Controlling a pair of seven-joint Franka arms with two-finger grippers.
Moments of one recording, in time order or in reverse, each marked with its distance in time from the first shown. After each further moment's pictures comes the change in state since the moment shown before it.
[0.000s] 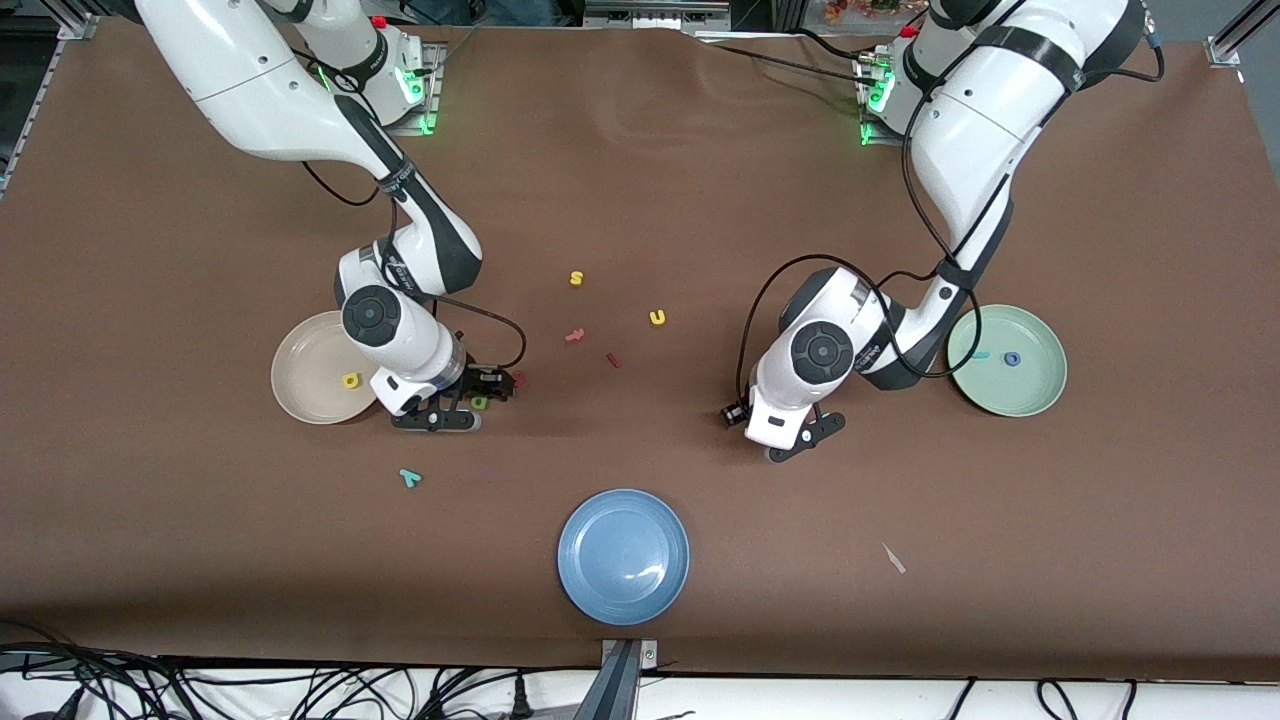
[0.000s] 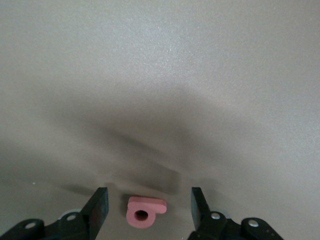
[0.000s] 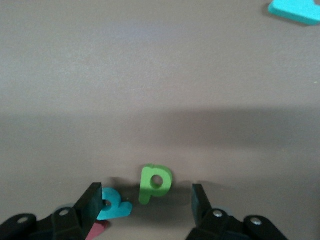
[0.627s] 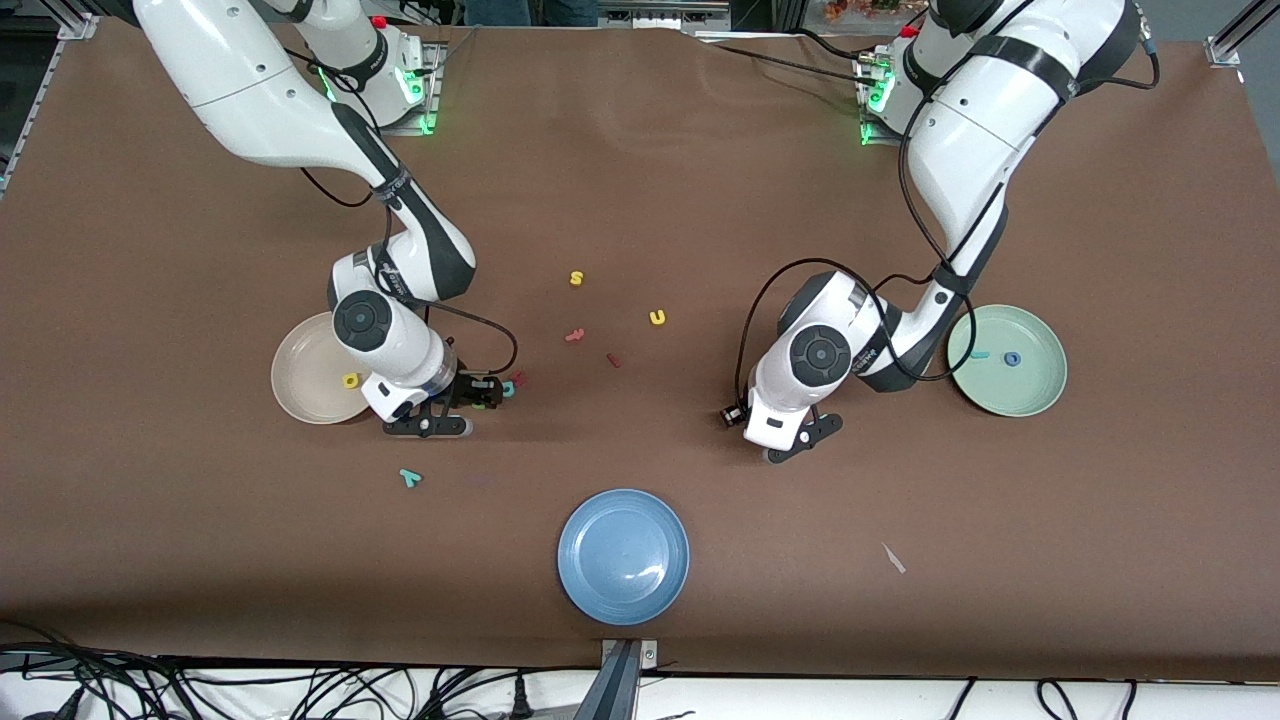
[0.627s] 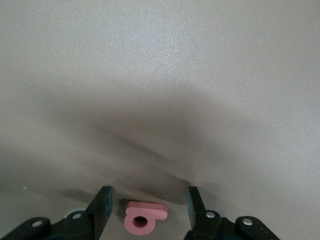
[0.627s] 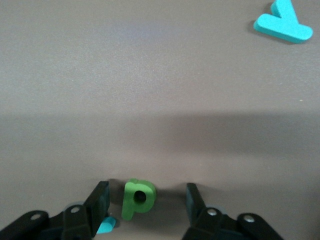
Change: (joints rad) left arm -0.004 0.015 0.001 0.000 0.000 0.011 0.000; right arm 0.001 0.017 -0.020 0.002 -0.003 0.033 -0.031
